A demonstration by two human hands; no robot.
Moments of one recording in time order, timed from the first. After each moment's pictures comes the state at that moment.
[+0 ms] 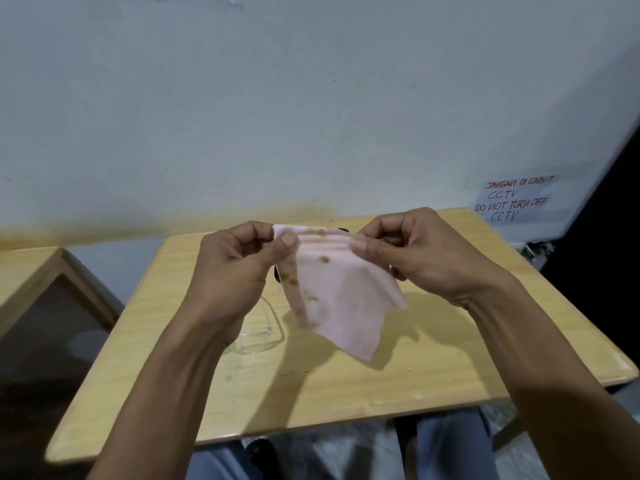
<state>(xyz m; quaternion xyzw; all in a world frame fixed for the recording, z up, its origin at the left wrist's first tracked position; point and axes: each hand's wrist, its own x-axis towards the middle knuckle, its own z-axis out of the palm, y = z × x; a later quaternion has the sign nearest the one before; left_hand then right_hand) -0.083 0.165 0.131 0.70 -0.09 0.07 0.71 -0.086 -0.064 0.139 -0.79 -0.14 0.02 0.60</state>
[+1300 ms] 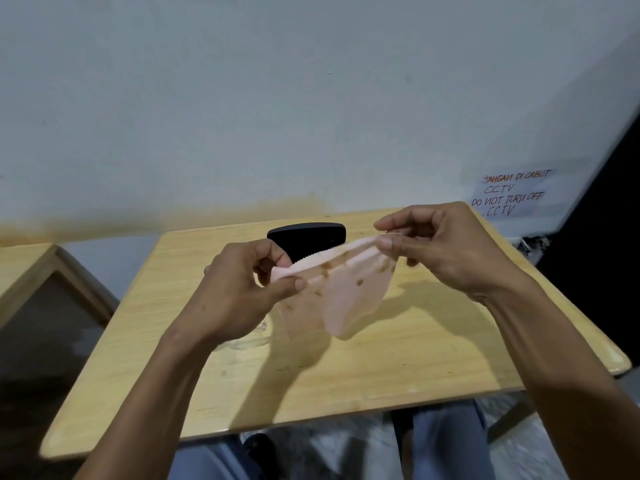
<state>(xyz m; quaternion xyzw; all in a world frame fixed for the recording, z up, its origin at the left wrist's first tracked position) -0.081 0.178 0.113 0.89 -0.14 0.05 0.42 -0.084 -0.095 0.125 -0.80 -0.08 -0.08 0.58</state>
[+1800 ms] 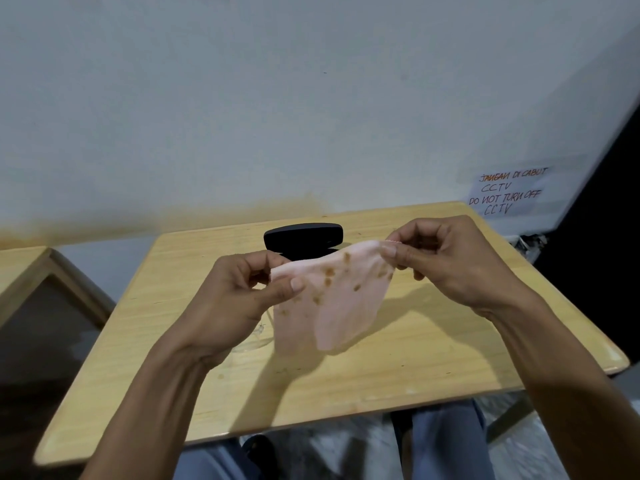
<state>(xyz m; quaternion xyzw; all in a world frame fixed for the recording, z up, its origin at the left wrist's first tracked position) -0.088 0.175 0.106 0.75 -0.15 -0.06 0.64 -0.095 -0.101 0.114 -0.80 -0.10 -0.08 0.58</state>
